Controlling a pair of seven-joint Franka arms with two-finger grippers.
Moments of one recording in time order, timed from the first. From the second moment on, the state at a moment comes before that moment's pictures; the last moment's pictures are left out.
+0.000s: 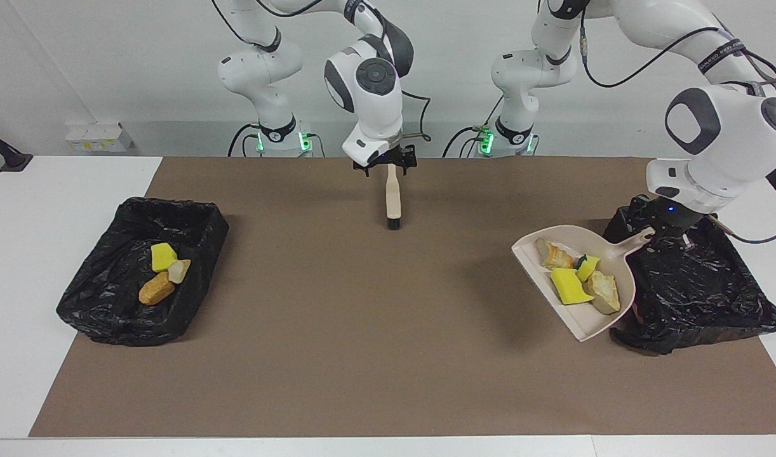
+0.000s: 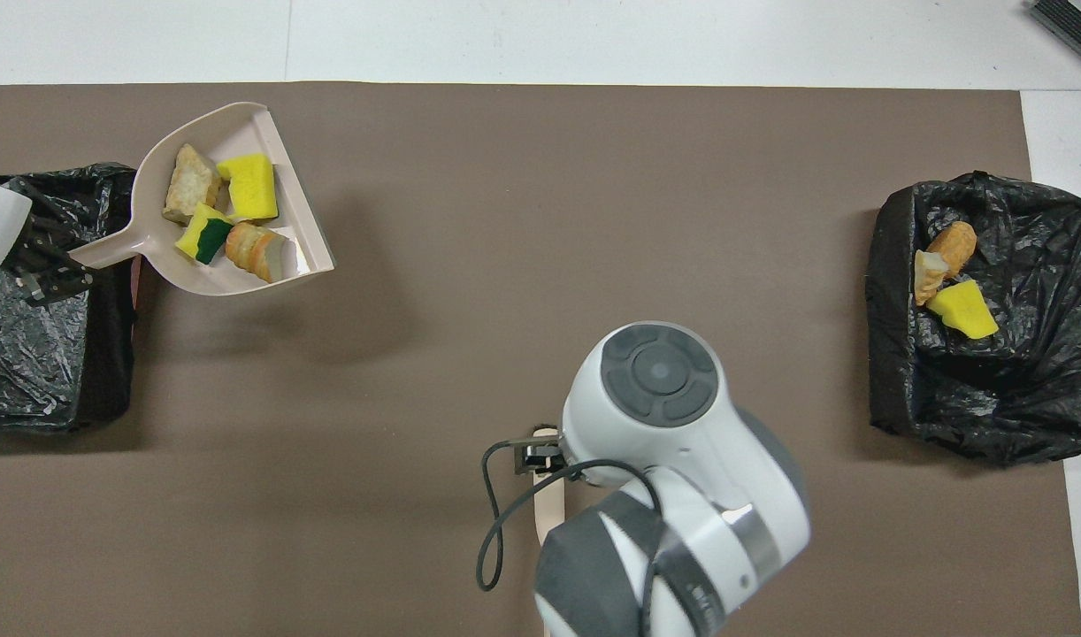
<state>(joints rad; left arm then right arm) 0.06 0.22 0.02 -1.61 -0.06 1.80 1.30 0.52 0.05 0.07 -1.88 0.17 1.76 0.52</state>
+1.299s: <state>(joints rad) 0.16 0.26 0.04 -1.53 0.04 1.76 1.31 -0.10 0.09 0.05 -1.49 0.01 1.46 0.08</state>
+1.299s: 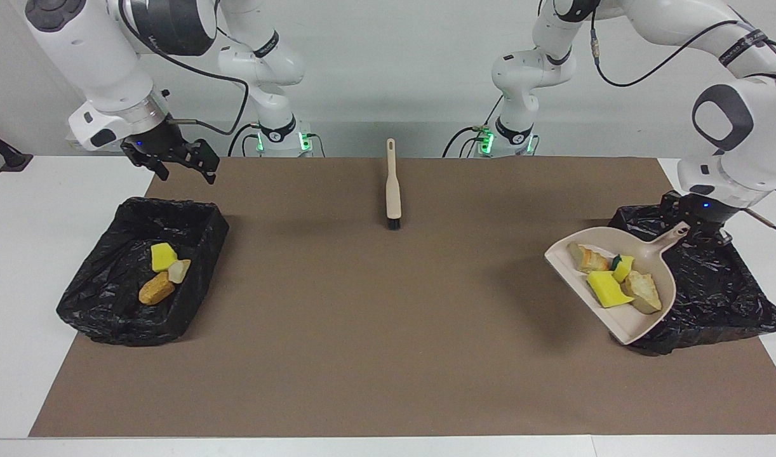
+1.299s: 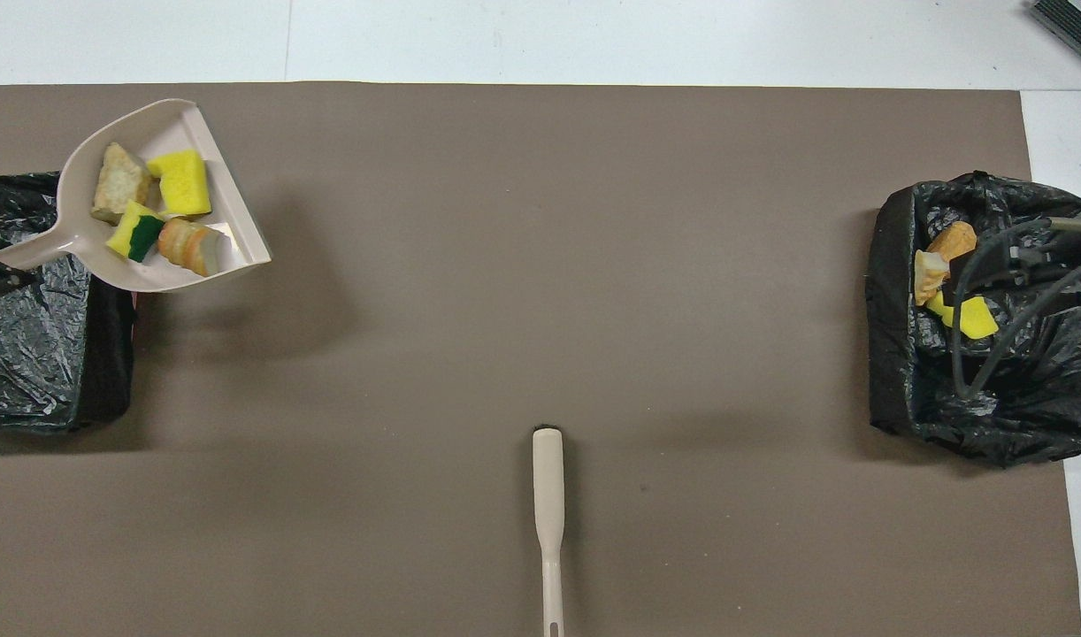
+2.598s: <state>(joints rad) 0.16 0.35 0.01 -1.41 1.04 1.93 1.63 -0.09 0.09 0.07 -1.48 0.01 1.46 0.08</state>
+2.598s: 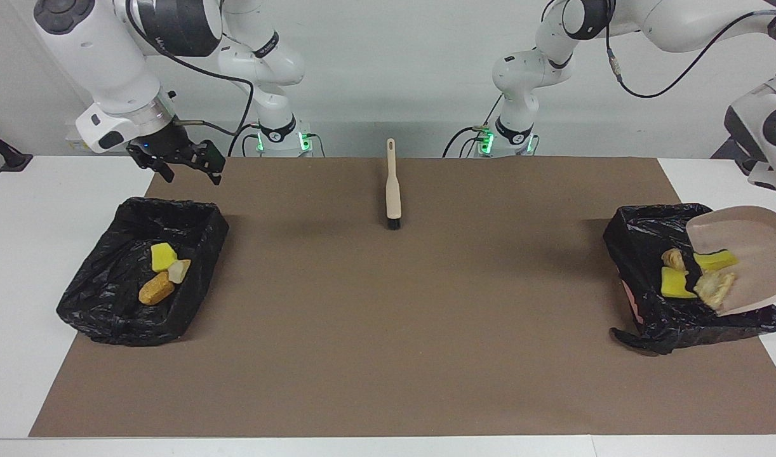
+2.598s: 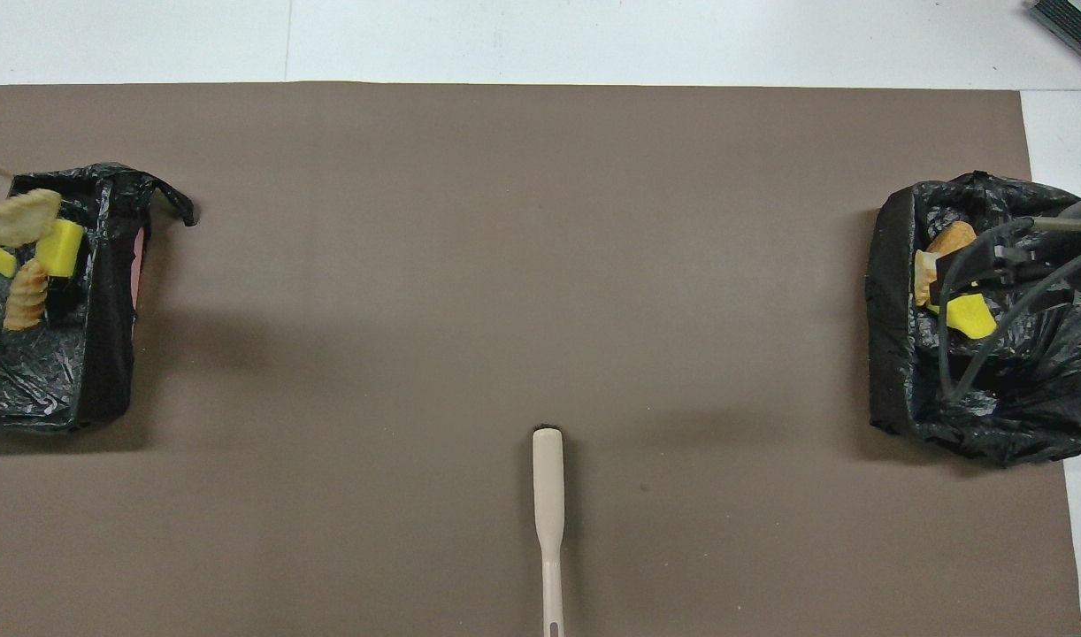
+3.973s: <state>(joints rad) 0.07 0.18 0.01 -1.61 0.33 1.81 1.12 -0.08 -0.03 0.09 -1.49 -0.04 1.48 0.08</state>
